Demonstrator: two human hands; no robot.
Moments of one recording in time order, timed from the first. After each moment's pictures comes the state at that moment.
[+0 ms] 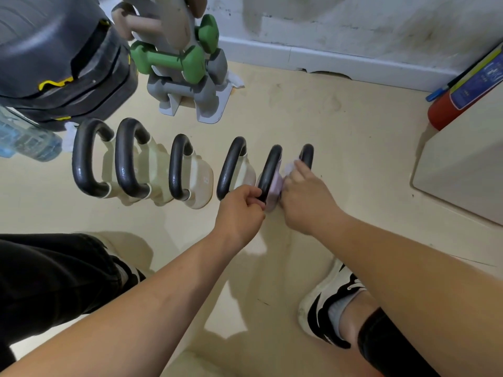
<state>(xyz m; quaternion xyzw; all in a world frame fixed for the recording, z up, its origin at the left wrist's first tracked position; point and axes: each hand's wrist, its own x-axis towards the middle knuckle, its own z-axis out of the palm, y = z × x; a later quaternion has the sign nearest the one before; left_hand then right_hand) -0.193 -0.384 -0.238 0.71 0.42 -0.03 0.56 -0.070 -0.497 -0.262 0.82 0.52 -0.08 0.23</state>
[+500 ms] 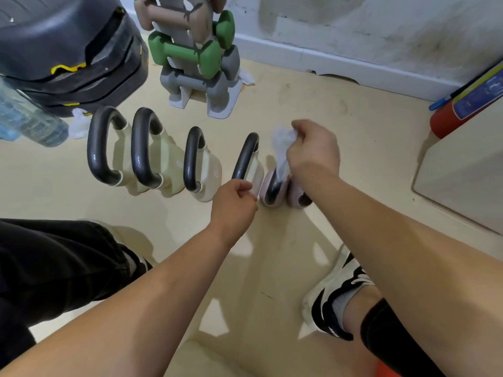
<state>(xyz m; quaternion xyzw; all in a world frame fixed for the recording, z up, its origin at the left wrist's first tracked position) -0.216 -0.362 -0.234 0.66 0.45 0.02 0.60 -0.062 -0.435 -0.188 0.92 0.13 -0.09 -0.35</state>
